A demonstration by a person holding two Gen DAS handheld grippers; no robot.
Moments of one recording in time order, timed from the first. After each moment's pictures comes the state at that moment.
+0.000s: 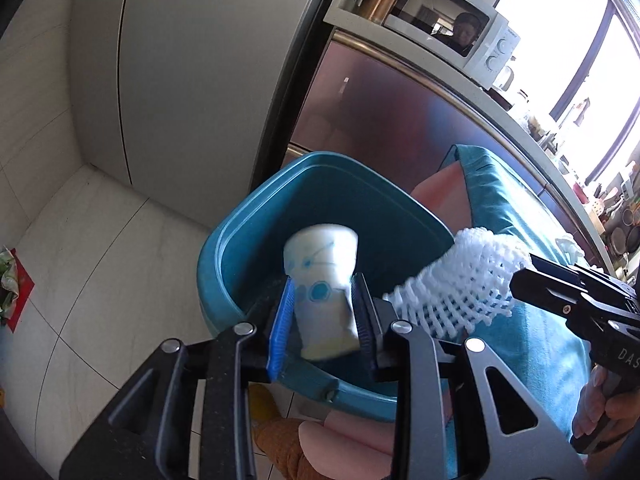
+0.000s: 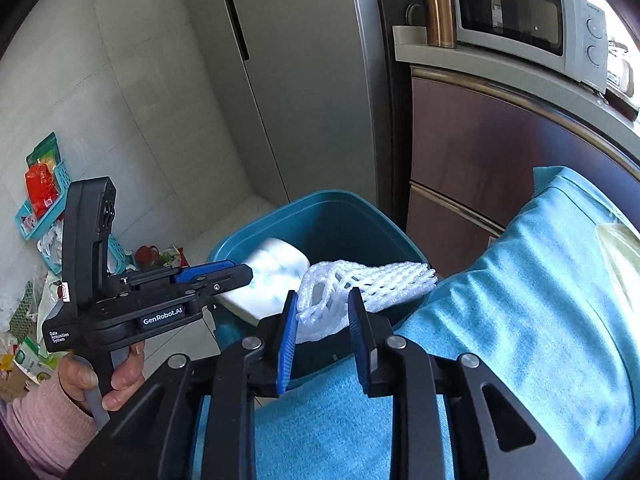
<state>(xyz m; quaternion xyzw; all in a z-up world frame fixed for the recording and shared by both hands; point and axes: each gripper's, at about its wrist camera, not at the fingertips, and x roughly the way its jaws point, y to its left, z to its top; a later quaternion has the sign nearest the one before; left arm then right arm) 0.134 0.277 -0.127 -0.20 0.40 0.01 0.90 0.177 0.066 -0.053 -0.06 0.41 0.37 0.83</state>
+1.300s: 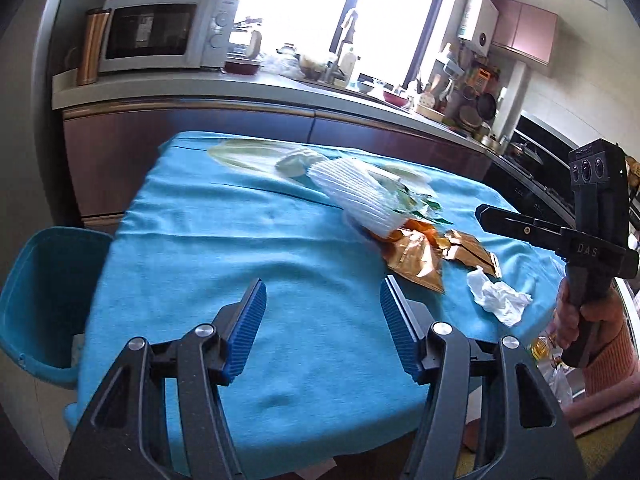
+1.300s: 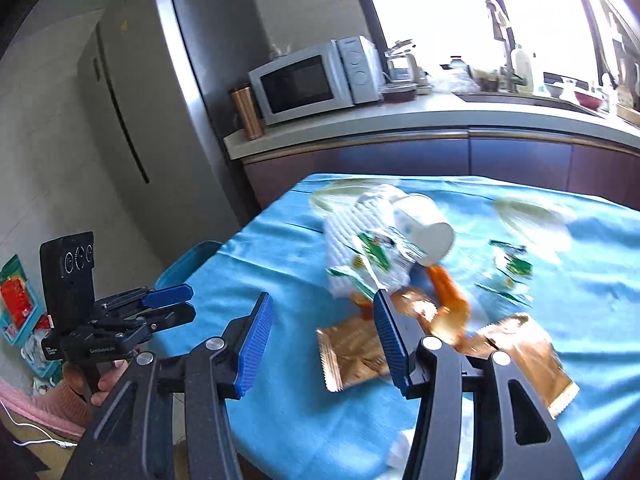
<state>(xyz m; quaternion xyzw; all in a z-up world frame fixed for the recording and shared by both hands) 0.050 0.011 -0.049 -0.03 0.33 -0.31 0.89 0.017 -0.249 -0.003 0.10 0.32 0.17 0.93</state>
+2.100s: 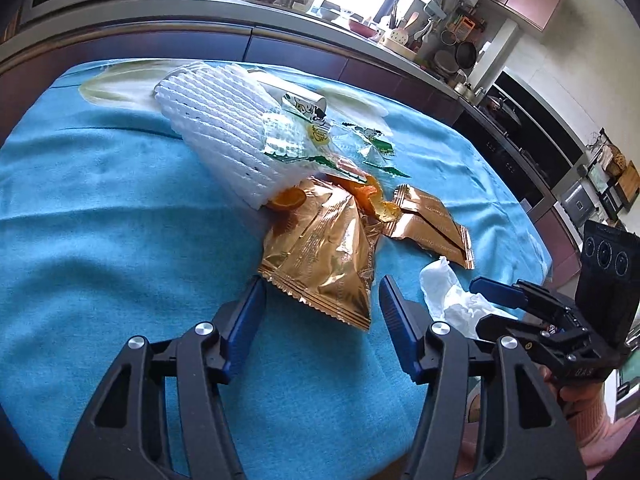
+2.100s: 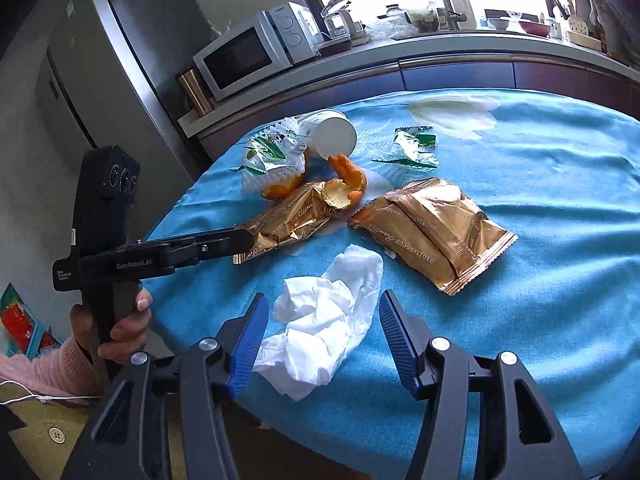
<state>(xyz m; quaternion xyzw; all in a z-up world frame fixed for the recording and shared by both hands) 0.096 -0.124 -0.093 -0.04 0.44 -0.37 0.81 -0.026 -0.312 -0.073 0.15 0.38 0.13 0.90</state>
